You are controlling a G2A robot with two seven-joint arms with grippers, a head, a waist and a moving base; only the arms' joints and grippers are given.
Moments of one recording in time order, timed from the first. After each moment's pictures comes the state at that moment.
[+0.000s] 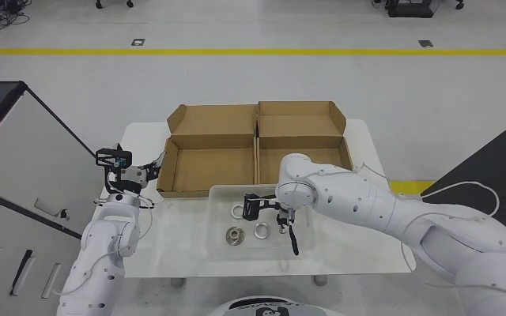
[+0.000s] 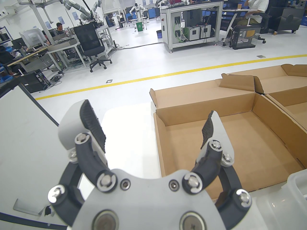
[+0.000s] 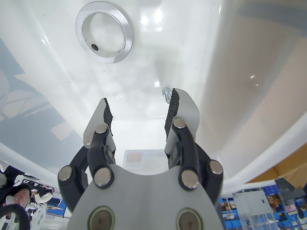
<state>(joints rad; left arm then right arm) 1.73 -1.15 -1.60 -1.80 1.33 0.00 0.00 -0.58 -1.16 0.18 -1.51 -0.55 -0.35 1.45</state>
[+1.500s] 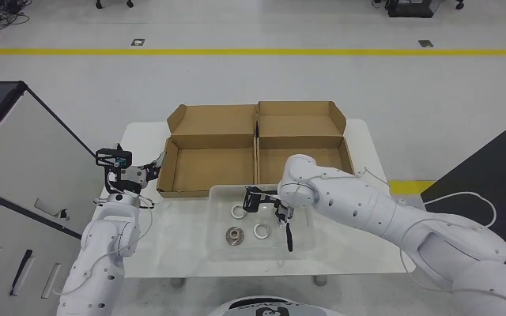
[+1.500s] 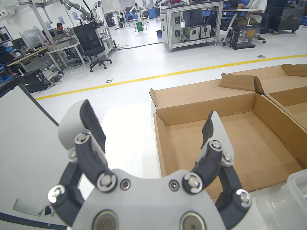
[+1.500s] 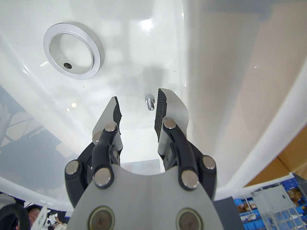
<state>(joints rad) 1.73 -1.15 -1.60 -1.80 1.33 0.00 0.00 -0.66 -1.16 0.27 -1.49 -0.67 -0.30 1.41</state>
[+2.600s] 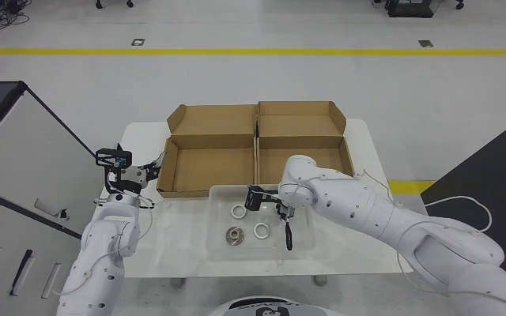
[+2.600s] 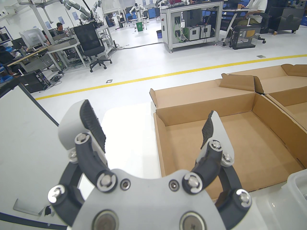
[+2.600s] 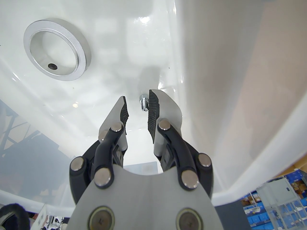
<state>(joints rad) 1.73 -1.15 -1.60 -1.80 1.33 0.00 0.00 -0.70 -1.18 0.31 -1.46 -0.72 -0.29 1.45</state>
